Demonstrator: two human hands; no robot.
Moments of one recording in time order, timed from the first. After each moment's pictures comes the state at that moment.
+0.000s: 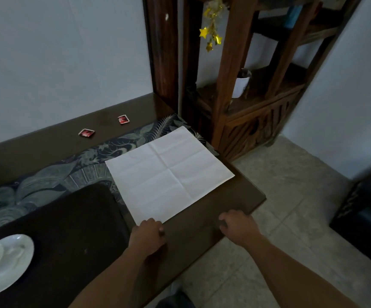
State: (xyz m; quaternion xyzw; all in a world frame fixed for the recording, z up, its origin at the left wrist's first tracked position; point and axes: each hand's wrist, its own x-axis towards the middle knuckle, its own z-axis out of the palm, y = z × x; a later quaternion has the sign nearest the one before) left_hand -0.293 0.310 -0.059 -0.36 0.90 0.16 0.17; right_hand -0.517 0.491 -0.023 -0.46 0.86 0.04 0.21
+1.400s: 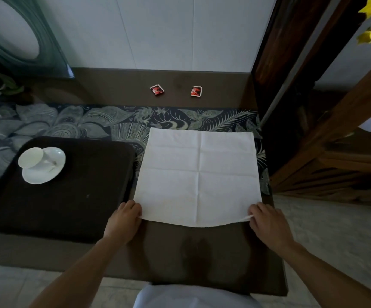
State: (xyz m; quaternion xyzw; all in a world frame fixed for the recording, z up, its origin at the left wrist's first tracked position) left_hand -0.313 0.319 -0.080 -0.65 0.74 0.17 0.04; right_hand -0.738 0.351 -0.077 -0.76 0.65 0.00 0.09
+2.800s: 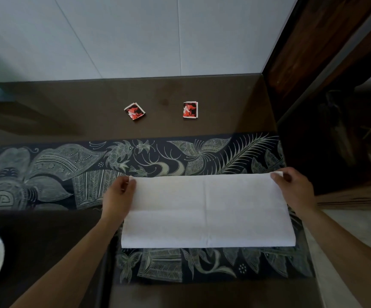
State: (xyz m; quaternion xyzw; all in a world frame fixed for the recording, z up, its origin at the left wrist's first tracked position) left_hand -0.338 0.014 -0.109 -0.75 0.52 0.33 -0.23; right_hand -0.782 0.055 -0.107 -0.42 0.83 -0.25 0.28
